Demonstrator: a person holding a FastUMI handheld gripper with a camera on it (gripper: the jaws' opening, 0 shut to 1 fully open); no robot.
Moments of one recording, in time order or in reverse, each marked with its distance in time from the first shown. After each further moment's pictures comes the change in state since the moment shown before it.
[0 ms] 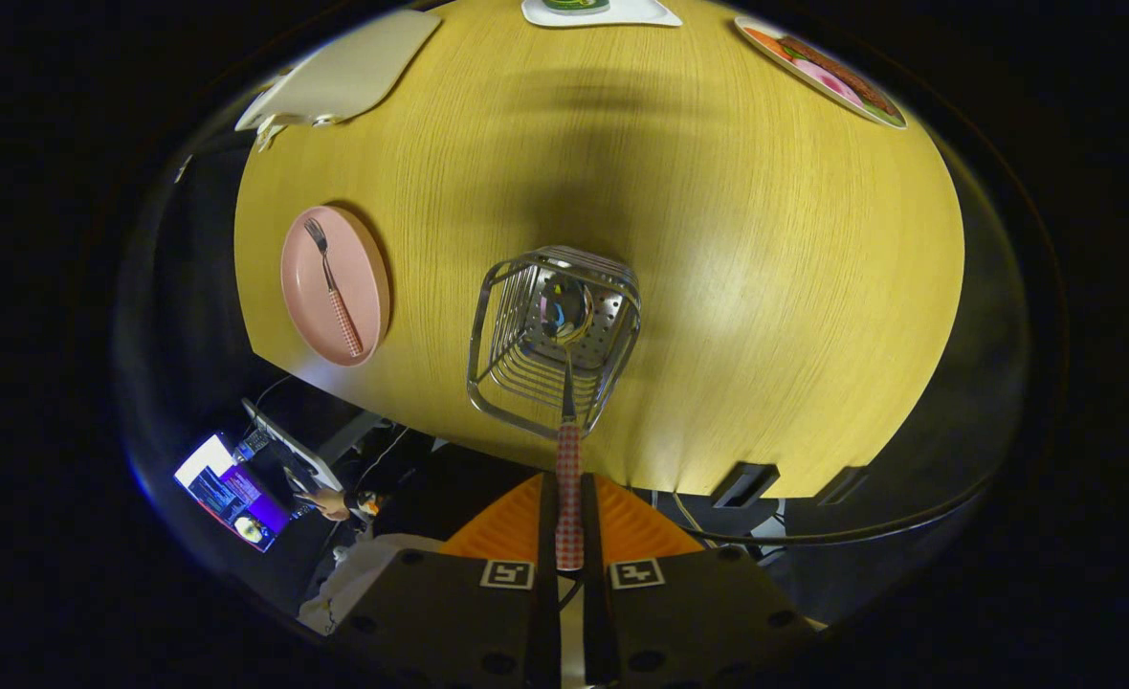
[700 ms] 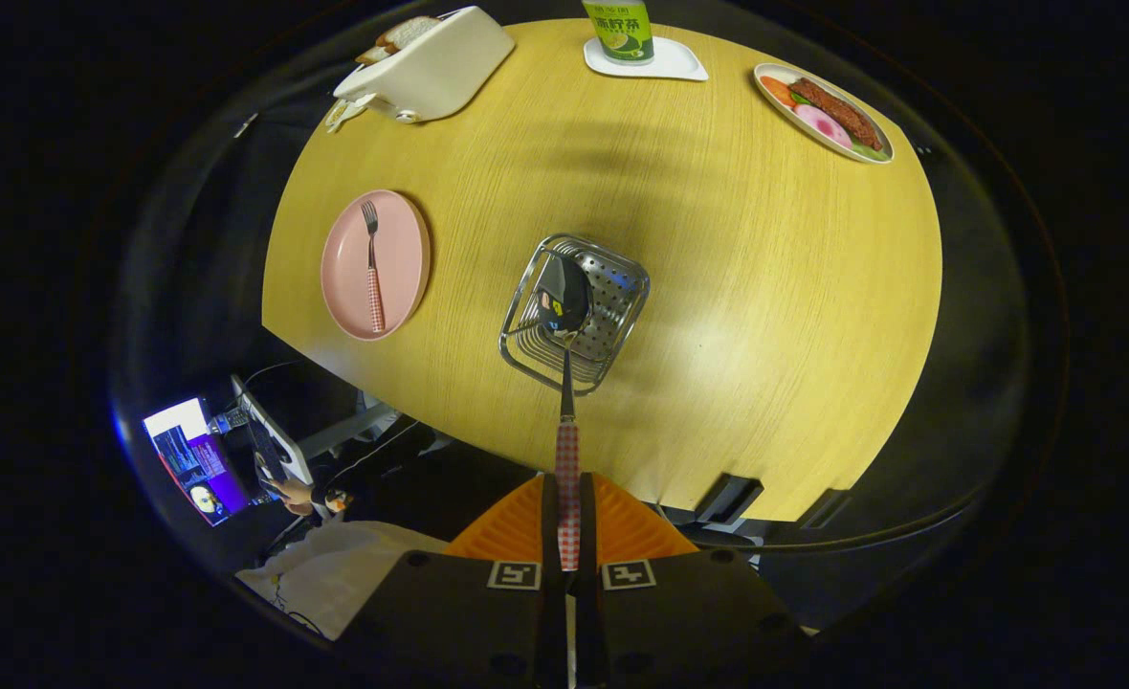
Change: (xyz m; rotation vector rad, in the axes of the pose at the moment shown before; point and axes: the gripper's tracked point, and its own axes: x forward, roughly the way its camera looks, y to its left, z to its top) arm -0.014 0.000 -0.034 -0.127 -0.165 -0.018
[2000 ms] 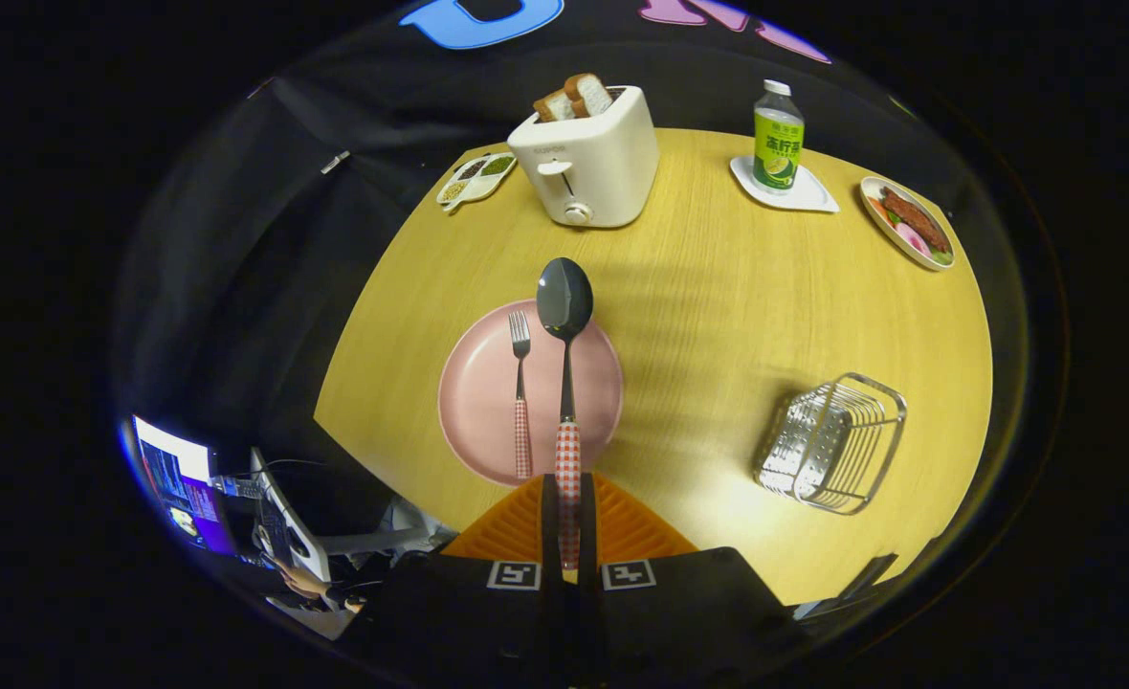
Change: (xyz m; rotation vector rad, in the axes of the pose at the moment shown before) arm 0.033 0.174 0.062 -0.069 -0.555 0.107
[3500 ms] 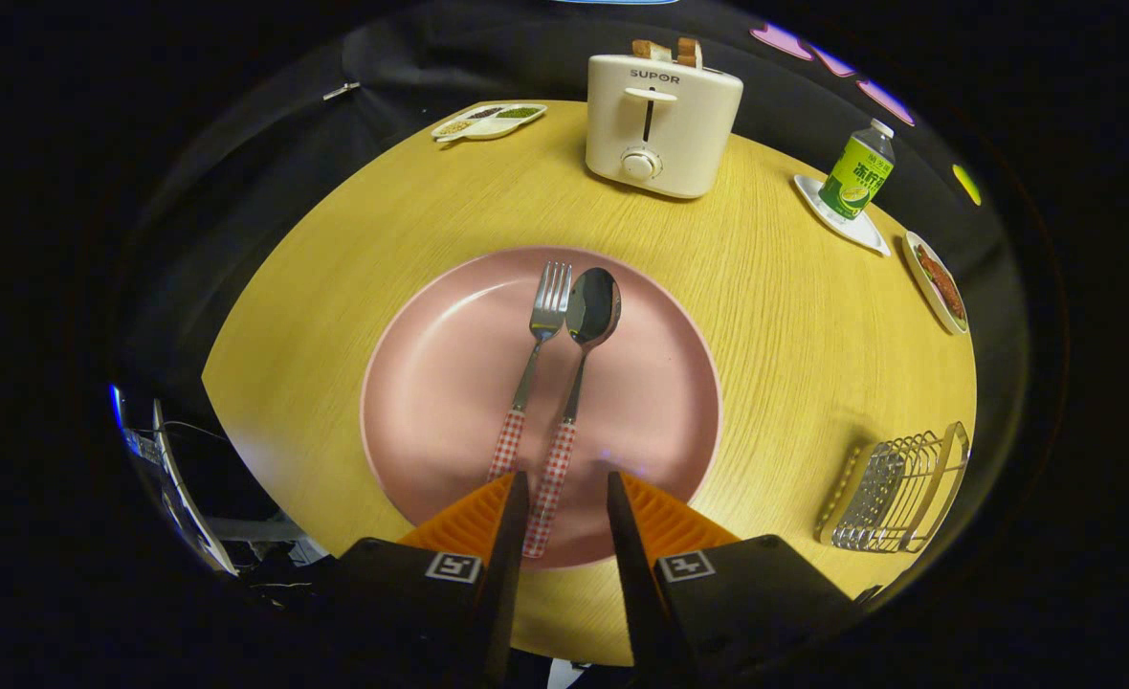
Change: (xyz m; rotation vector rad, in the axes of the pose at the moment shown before) arm 0.168 0.029 -0.007 -0.204 -0.018 -0.227
